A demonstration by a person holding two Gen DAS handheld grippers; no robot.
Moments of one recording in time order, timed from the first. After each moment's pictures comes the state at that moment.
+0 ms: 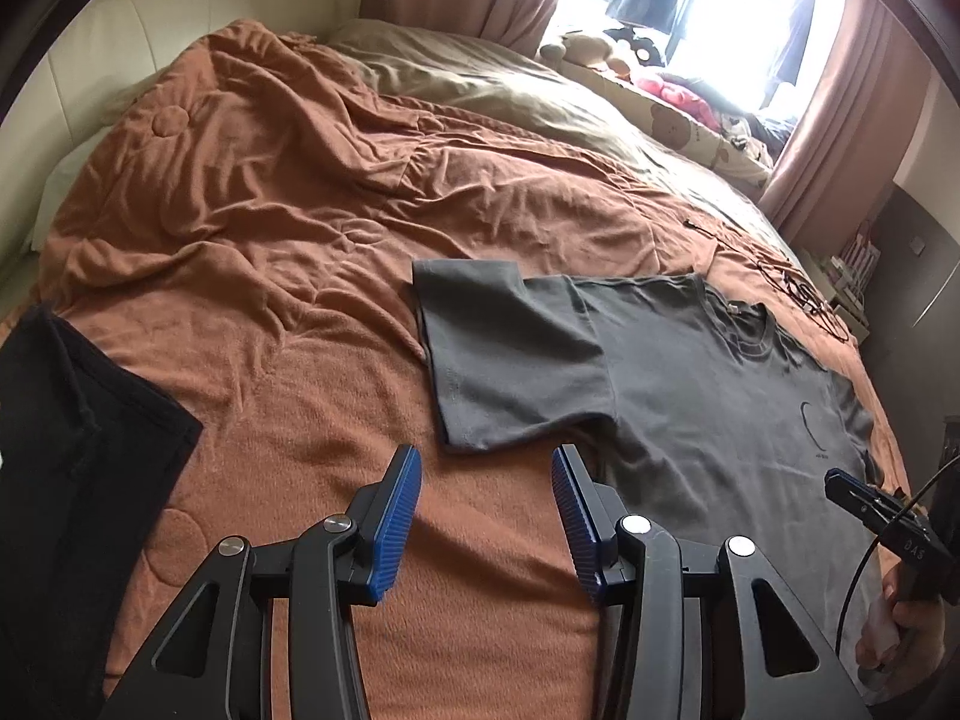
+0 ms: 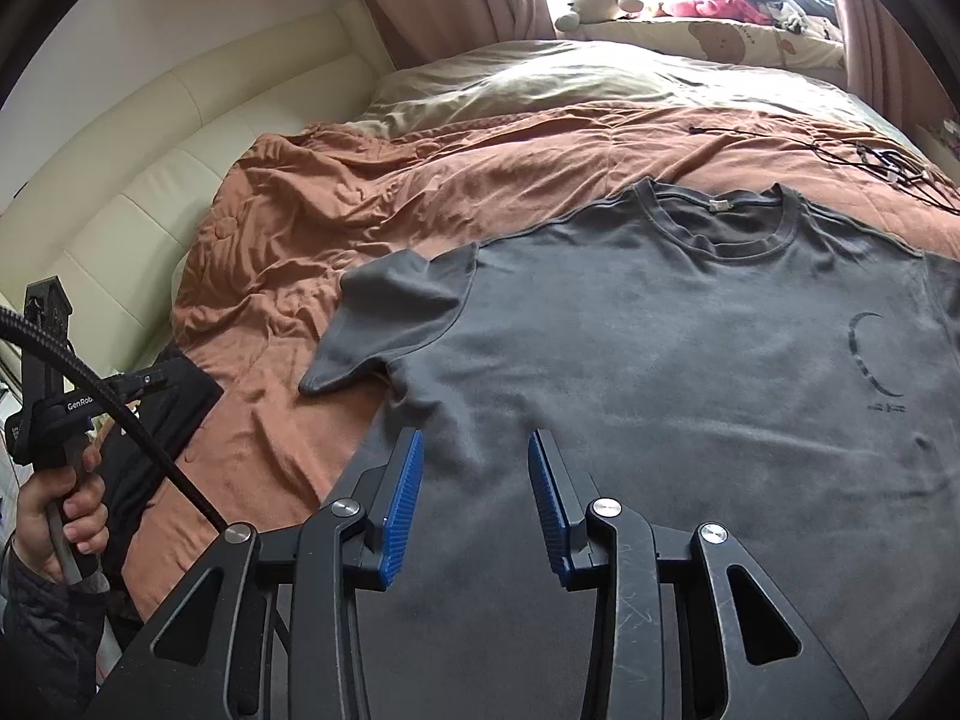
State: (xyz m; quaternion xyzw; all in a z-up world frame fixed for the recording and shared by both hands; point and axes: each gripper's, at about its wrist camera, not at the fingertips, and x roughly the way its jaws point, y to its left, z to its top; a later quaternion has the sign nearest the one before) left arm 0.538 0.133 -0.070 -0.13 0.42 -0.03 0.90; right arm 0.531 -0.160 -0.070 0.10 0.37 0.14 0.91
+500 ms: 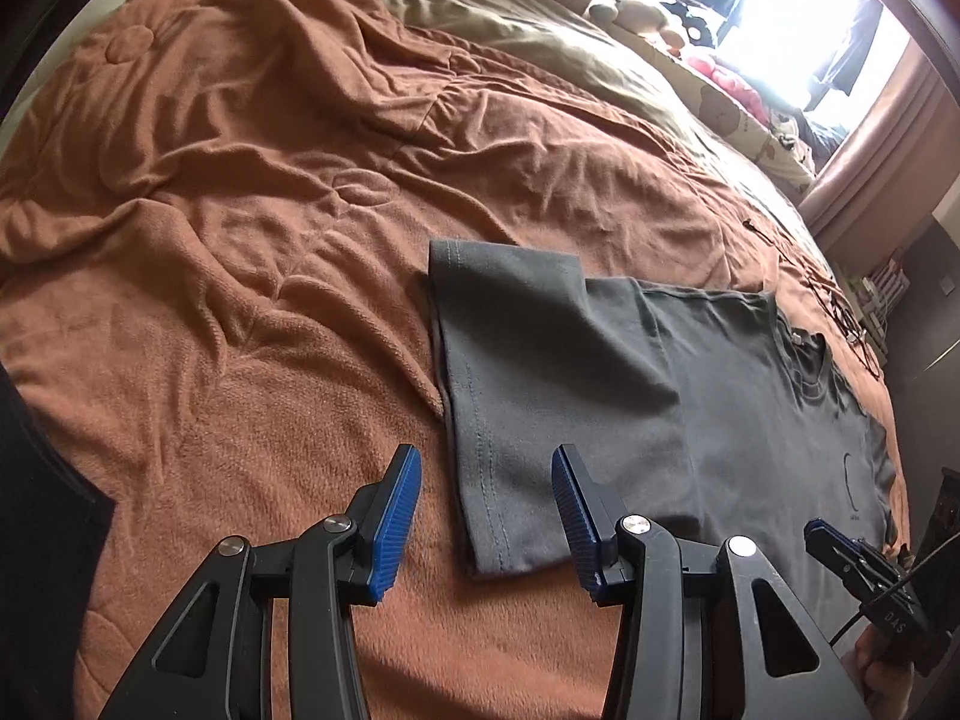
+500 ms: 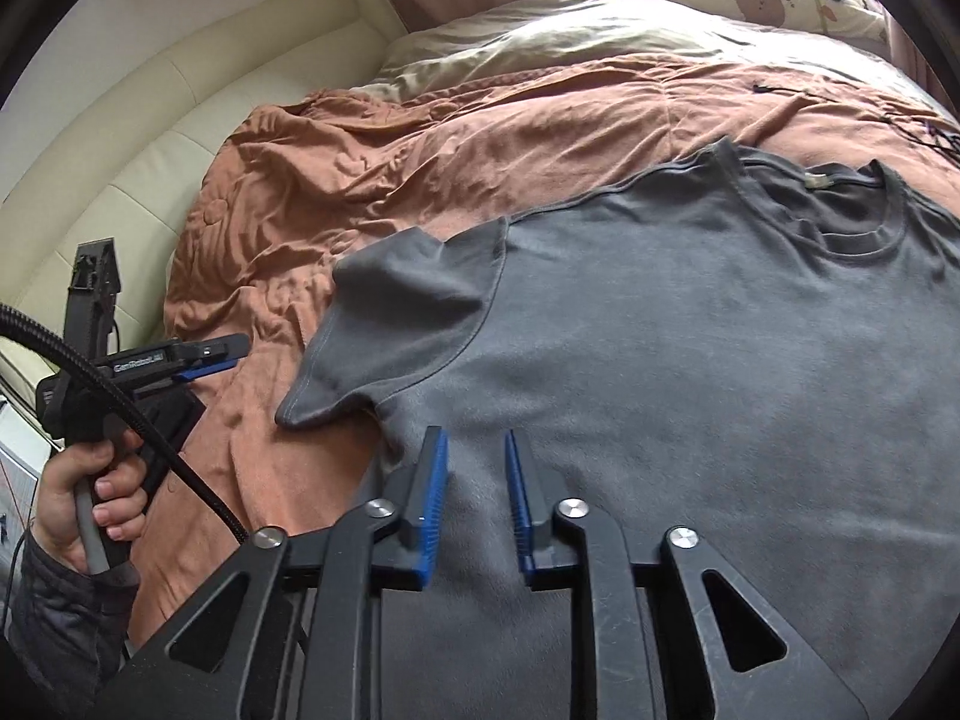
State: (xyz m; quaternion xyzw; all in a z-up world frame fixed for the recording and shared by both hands) left arm 0.645 0.156 -0.134 -0.18 0.47 -0.01 0.86; right arm 0.639 -0.128 -0.120 0.11 0.41 0.17 0.89
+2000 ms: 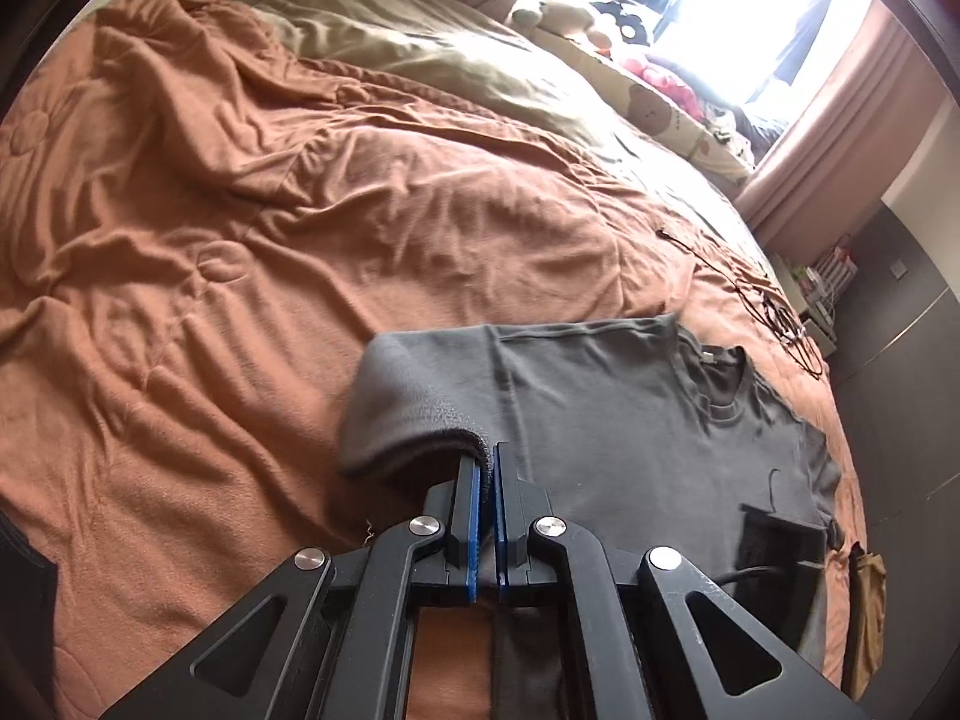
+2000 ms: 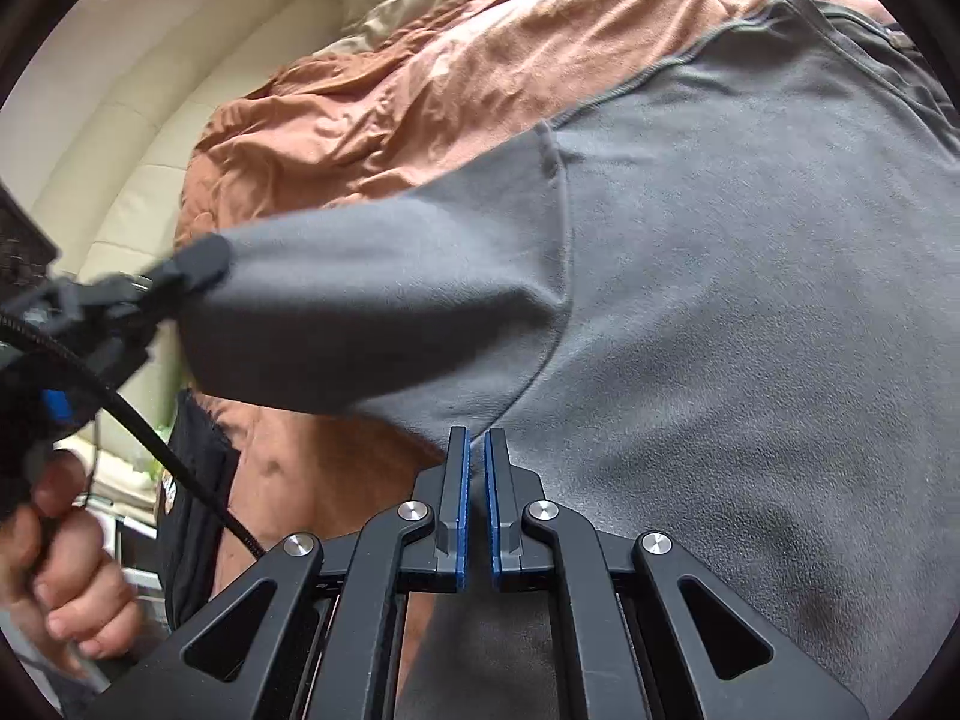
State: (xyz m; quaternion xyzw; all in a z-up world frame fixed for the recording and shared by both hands) left arm 0.684 0.085 -0.072 -0.17 0.45 -0.09 0.87; right arm 0.730 -0.082 -0.181 0.23 0.48 0.19 0.82
